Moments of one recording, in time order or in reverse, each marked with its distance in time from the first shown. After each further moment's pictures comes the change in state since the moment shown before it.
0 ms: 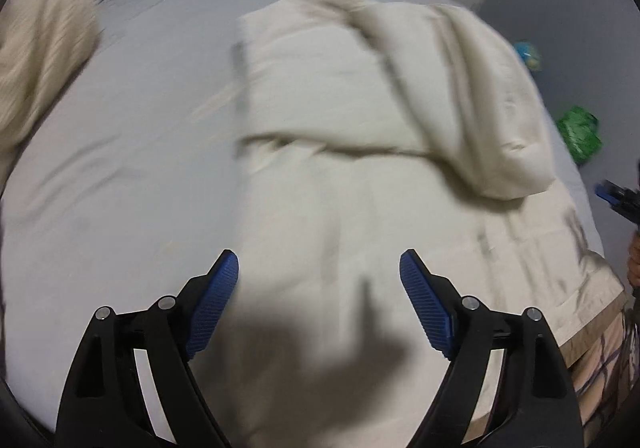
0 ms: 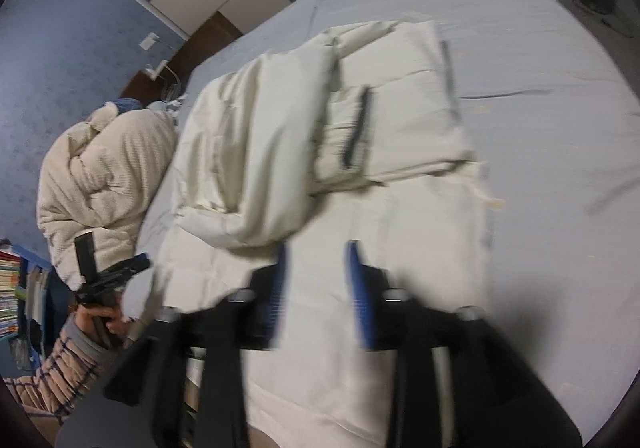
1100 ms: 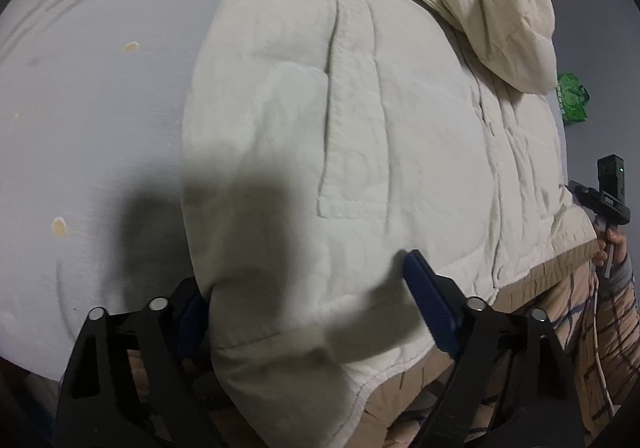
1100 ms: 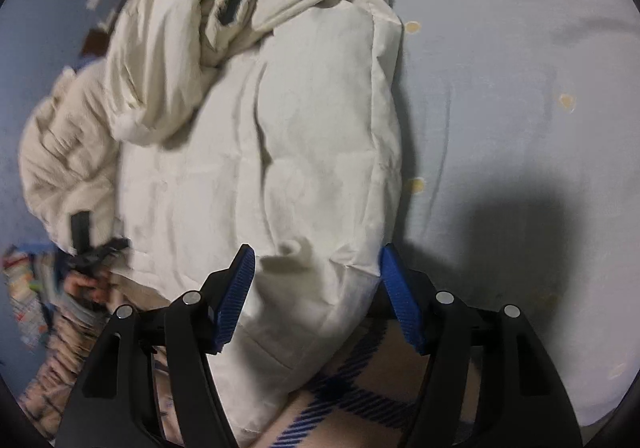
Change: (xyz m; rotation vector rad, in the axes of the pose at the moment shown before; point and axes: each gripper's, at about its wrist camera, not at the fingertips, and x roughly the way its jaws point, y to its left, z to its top) left arm 0.029 -0.009 -0.057 -0.085 0.414 -0.175; right arm 0.024 -0.071 -0.056 0.125 0.399 -0.050
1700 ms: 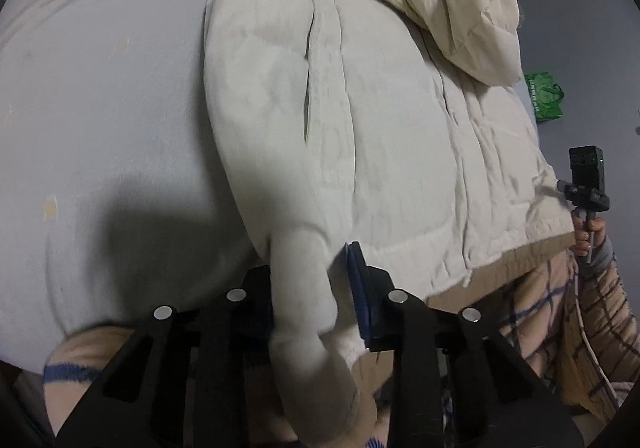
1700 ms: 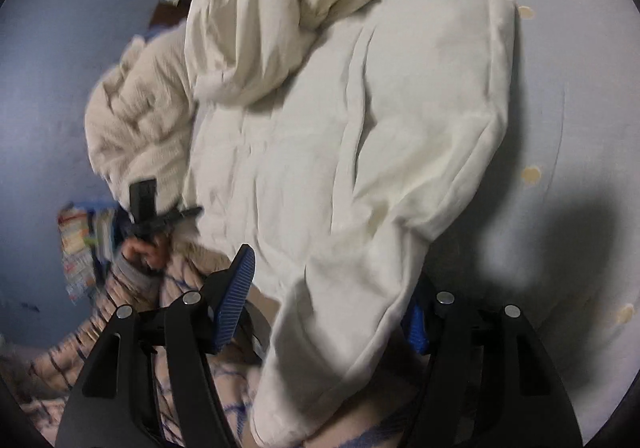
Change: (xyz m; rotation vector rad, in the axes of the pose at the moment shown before) left arm -0.011 0.002 -0.017 0.015 -0.007 -0.106; right arm 0.008 0.031 -0.015 -0.118 0.107 0.291
